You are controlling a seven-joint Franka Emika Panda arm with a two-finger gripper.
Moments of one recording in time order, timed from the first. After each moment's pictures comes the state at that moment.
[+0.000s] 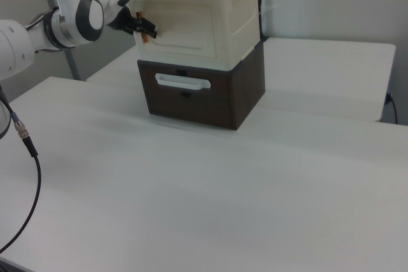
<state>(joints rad) 0.42 0.60 -0.26 -1.16 -0.09 2.54 0.31</state>
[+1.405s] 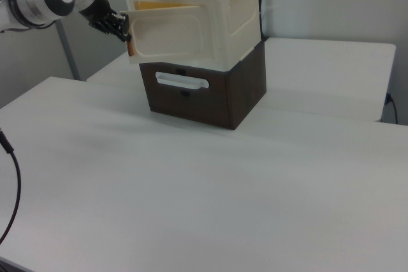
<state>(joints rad) 0.40 0.33 -0.15 -1.34 -0.19 2.23 0.24</state>
